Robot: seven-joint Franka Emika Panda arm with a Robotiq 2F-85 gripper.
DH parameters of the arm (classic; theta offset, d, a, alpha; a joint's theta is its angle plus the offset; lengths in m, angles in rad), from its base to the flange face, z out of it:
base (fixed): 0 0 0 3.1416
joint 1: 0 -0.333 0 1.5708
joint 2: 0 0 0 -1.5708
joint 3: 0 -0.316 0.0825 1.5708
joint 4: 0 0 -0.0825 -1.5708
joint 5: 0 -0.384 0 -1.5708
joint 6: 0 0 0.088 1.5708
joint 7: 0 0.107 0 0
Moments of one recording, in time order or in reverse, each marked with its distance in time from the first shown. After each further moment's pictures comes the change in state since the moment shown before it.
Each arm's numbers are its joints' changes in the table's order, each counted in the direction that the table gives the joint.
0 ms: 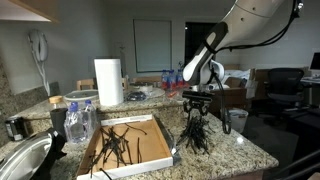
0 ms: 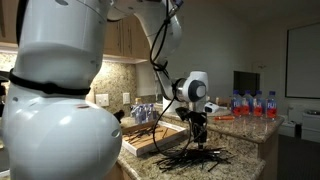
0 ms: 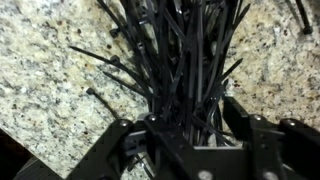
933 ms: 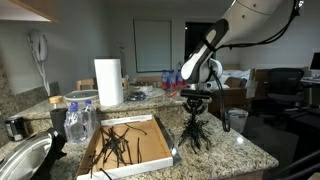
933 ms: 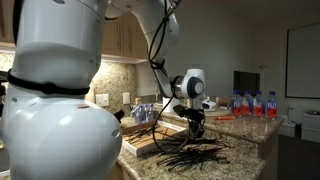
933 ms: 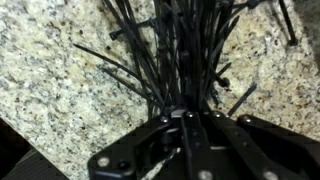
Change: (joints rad) arm -0.001 -0.014 -0.022 -0.014 0.050 -0.039 0.021
